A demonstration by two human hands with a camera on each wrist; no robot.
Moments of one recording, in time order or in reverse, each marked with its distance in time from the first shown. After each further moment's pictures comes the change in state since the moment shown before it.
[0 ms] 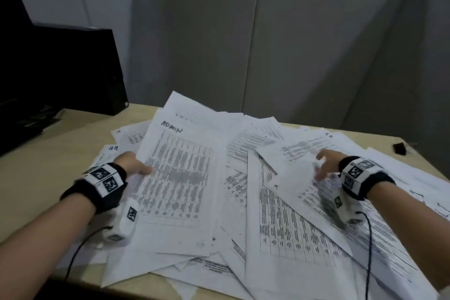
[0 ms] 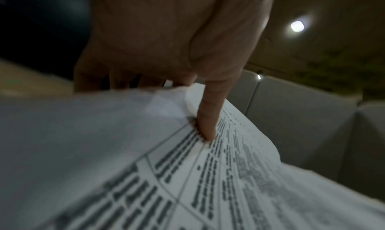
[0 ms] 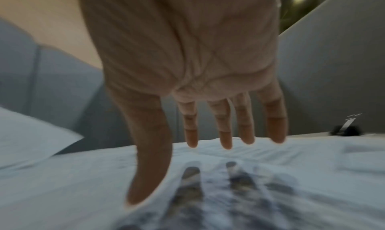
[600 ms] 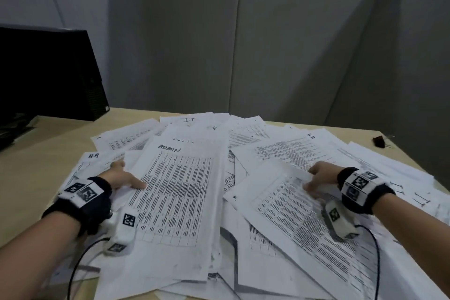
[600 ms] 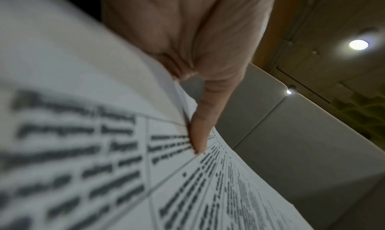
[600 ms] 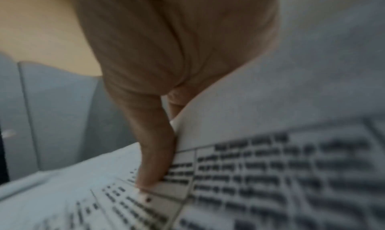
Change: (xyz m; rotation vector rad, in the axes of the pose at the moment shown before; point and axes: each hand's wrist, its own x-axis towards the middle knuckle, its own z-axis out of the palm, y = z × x) left_hand -0.002 0.004 0.017 -0.150 -0.076 -0.117; right_hand -0.009 0.030 0.025 0.100 -0.048 0.012
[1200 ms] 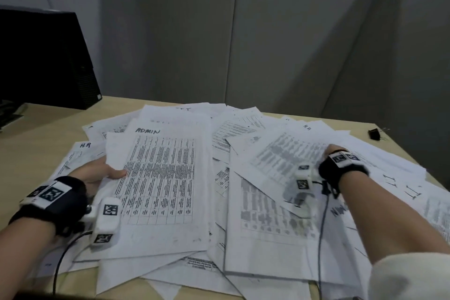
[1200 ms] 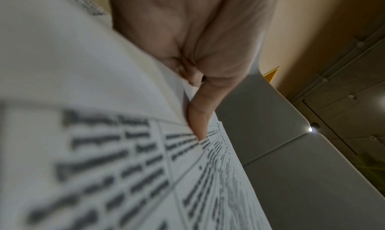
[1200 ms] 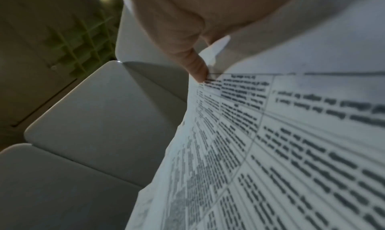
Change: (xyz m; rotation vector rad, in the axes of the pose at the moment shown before) left_hand -0.005 -0.018 -0.013 -0.419 -0.265 0.070; right_hand -0.028 -0.002 -0.007 0.126 0.415 0.245
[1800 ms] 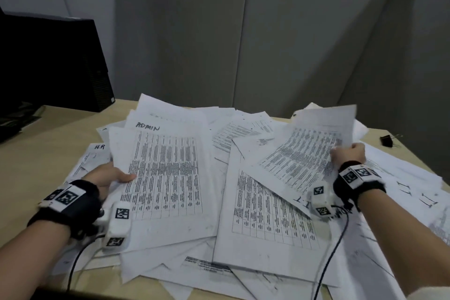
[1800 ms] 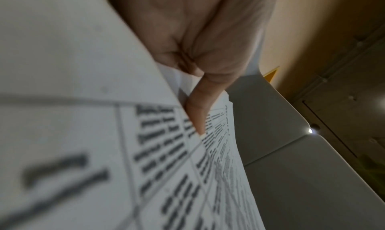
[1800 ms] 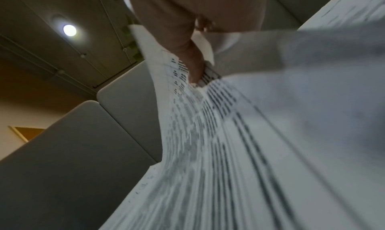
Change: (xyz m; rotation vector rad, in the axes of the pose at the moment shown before) left_hand 0.003 -0.007 -0.008 -0.063 0.096 0.033; right_hand 0.037 -0.010 0.018 0.909 0.250 0.274
